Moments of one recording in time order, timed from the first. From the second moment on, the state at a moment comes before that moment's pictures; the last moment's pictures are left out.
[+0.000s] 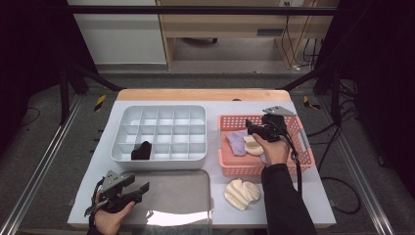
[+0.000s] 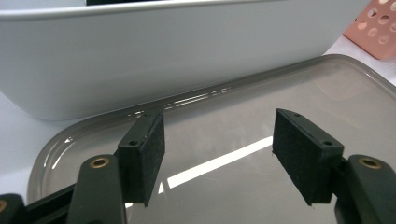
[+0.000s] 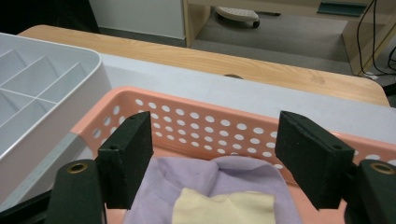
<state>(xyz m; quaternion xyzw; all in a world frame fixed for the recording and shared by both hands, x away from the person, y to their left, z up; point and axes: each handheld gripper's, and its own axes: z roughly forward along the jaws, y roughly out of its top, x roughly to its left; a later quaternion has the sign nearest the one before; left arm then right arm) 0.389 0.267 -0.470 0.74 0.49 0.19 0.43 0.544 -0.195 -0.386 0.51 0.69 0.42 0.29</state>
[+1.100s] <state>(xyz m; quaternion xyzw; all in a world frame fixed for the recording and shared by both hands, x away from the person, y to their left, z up) 0.388 0.266 -0.470 0.74 0.48 0.19 0.43 0.573 -0.220 -0.440 0.58 0.70 0.34 0.23</state>
